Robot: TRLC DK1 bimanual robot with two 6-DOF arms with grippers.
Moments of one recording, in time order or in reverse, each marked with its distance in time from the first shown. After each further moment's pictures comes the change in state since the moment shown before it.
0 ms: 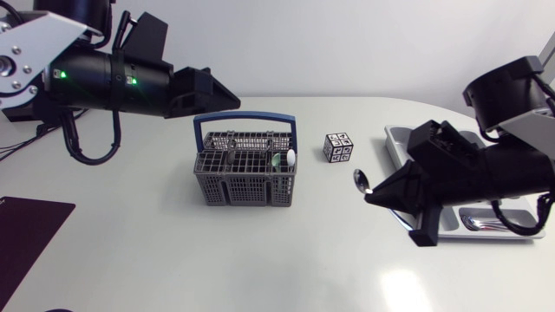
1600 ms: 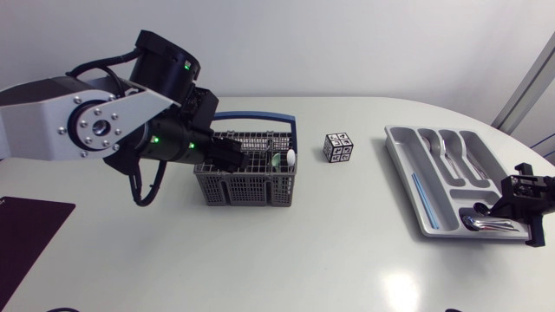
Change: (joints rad) left arm -0.177 0.119 -0.114 0.025 -0.510 0.111; right arm -0.926 0.684 0.216 0.130 0.217 -1.248
